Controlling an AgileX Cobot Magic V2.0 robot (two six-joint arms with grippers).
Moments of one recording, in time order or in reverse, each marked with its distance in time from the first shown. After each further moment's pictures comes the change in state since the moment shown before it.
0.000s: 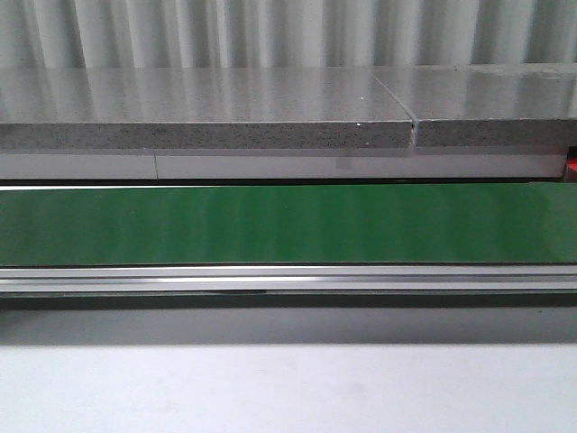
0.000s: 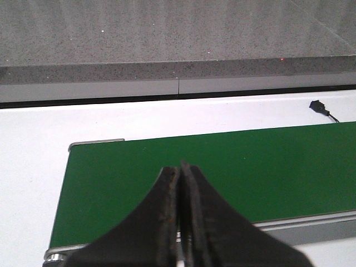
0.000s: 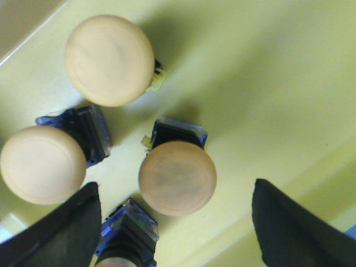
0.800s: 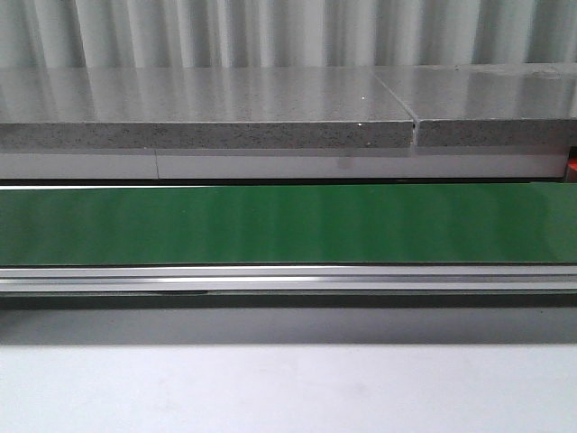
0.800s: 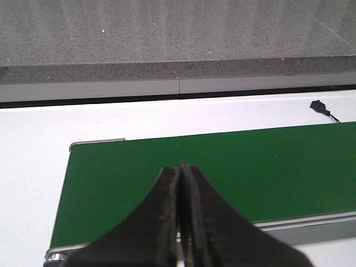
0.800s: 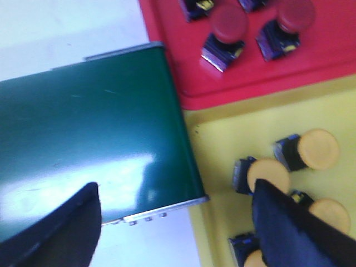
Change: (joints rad) left arm 0.000 0.000 0.000 0.000 0.000 0.000; right arm 0.472 -0.355 -0.015 0.000 -0.014 -0.015
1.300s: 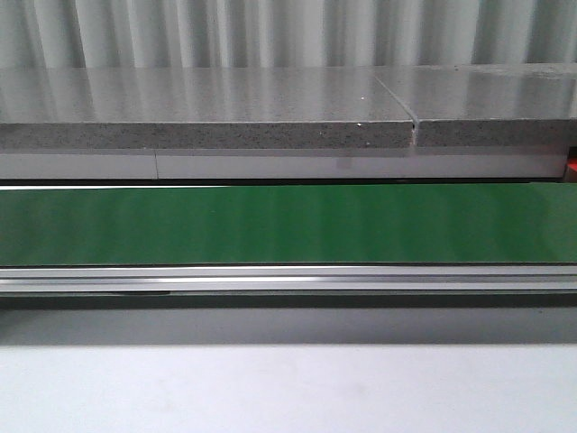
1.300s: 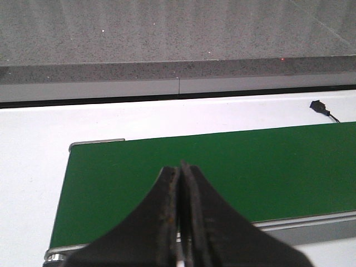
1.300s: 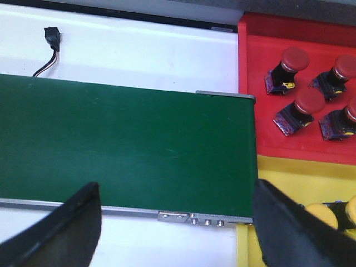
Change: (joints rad) left arm 0.000 0.000 0.000 0.000 0.000 0.000; right arm 0.240 -0.334 0.174 0.000 -0.097 -0.071
